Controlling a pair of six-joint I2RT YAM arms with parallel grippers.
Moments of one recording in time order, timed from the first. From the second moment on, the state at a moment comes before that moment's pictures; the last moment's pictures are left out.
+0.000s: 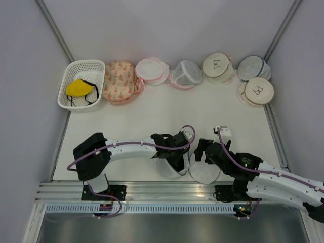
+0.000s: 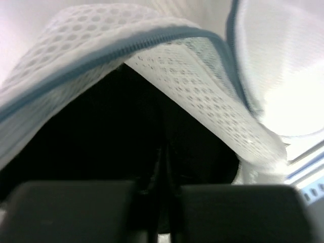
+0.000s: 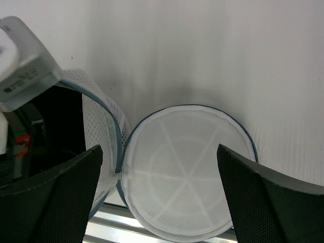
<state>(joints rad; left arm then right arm) -1.16 1.70 1.08 -0.51 -0.08 -0.50 1.08 0.71 0.56 -0.69 0.58 0.92</state>
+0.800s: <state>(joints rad) -1.17 1.76 1.05 -0.43 0.02 -0.52 1.08 0.71 0.56 -0.69 0.56 0.92</state>
